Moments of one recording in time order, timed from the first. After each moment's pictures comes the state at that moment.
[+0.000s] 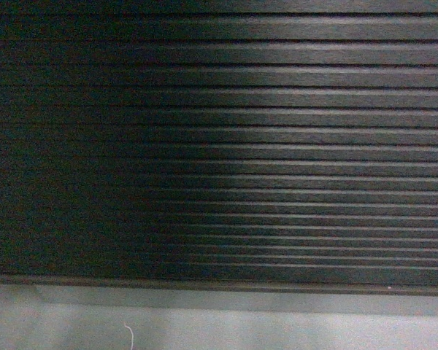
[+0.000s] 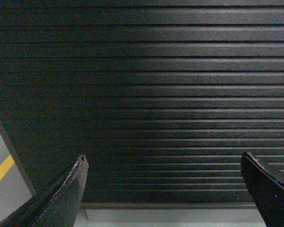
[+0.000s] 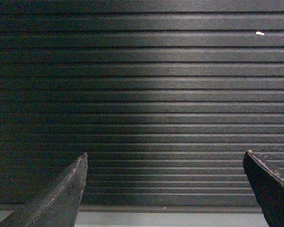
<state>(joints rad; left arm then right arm) 0.00 0.01 0.01 0.00 0.00 -0.01 0.00 0.00 0.01 -0.01 0.00 0.00</state>
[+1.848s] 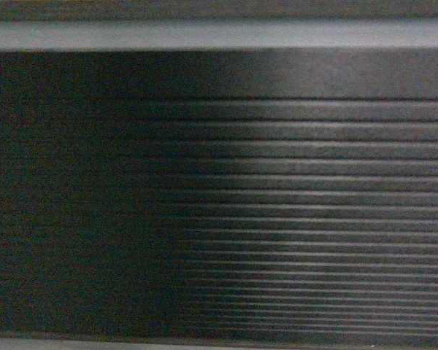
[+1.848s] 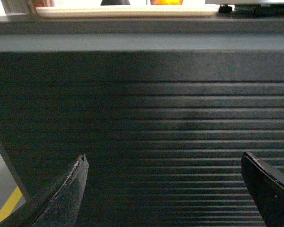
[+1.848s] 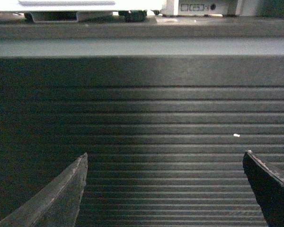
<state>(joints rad) 0.00 0.01 0.01 0.00 0.00 -0.01 0.00 0.00 0.01 0.00 0.00 0.00</state>
